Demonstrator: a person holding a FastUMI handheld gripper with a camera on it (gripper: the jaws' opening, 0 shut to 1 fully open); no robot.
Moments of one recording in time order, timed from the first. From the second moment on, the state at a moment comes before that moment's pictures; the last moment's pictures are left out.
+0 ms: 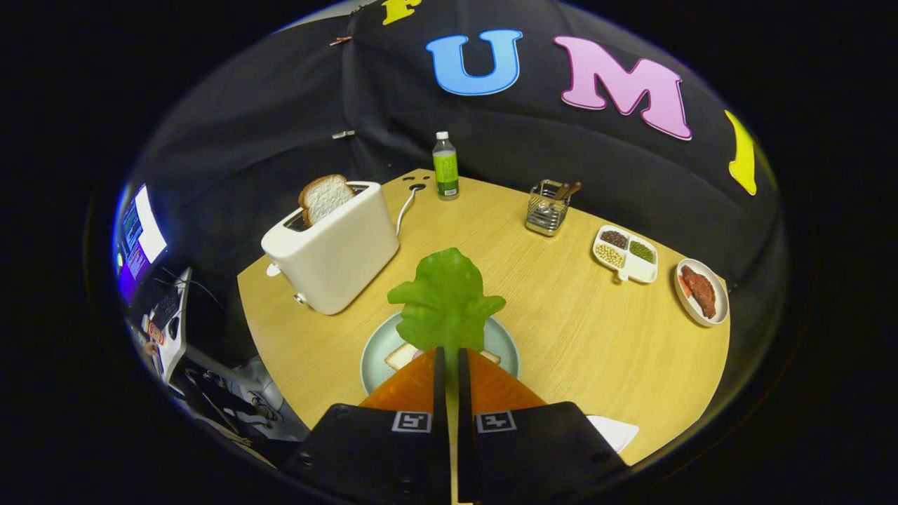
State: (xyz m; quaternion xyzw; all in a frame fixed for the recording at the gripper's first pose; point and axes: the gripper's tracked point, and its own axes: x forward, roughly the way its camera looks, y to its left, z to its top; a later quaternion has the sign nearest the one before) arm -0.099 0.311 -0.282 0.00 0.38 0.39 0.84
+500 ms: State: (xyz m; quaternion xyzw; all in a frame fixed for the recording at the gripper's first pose) arm -0.099 0.335 -0.341 -0.04 0.43 0.37 0.83
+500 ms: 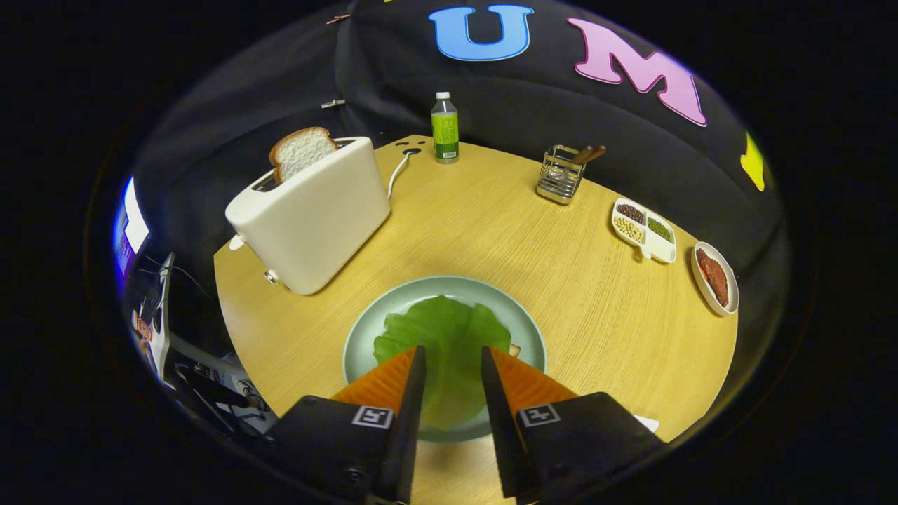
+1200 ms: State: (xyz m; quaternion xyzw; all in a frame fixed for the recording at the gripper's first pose) arm -0.079 0.361 -0.189 0.06 0.29 0.42 0.86
